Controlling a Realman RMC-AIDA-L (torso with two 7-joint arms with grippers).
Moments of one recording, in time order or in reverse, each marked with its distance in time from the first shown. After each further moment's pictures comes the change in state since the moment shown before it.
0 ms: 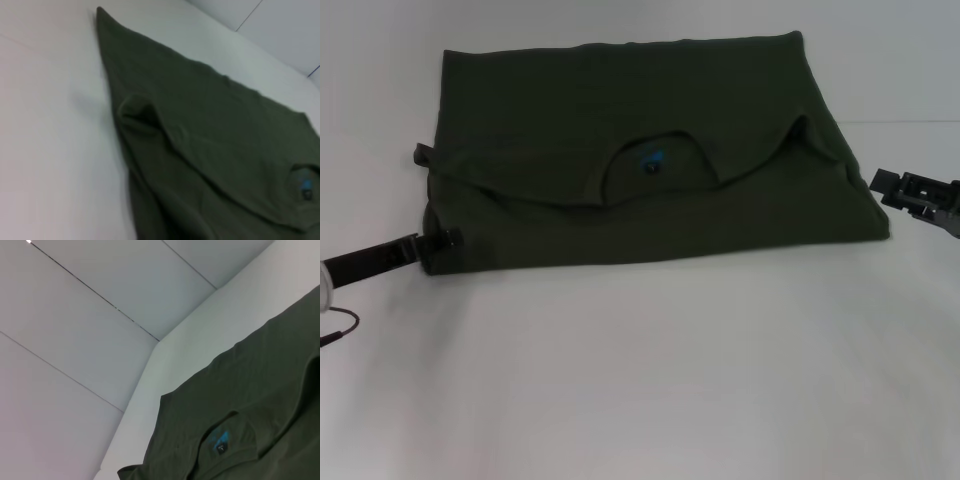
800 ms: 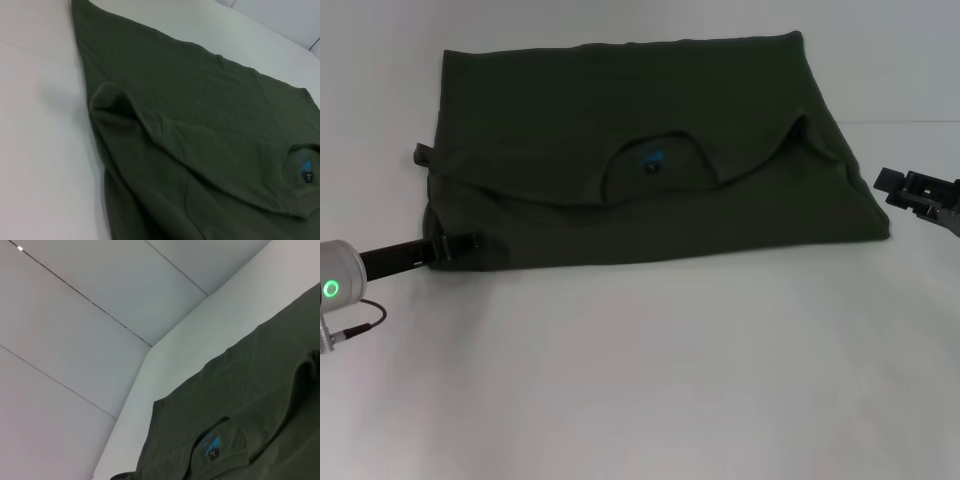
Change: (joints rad) left arm -0.042 -0.012 0.092 -0.025 0.003 -0.080 -0.003; right arm 0.000 0.000 0.009 0.010 0.001 0.023 0.000
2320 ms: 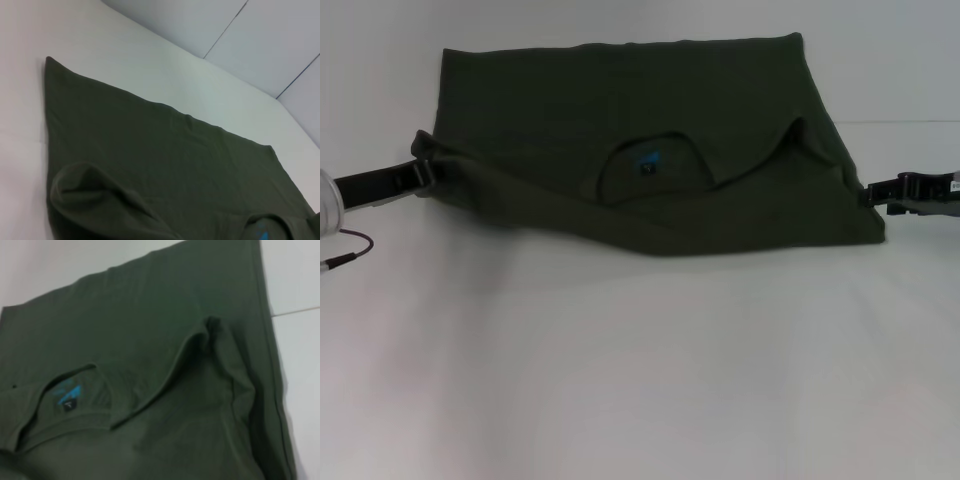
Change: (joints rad) left arm -0.061 0.043 -0.066 0.078 -0.007 0.106 -0.107; right arm 0.316 -0.054 -0.034 0.003 -0.687 0.280 0.374
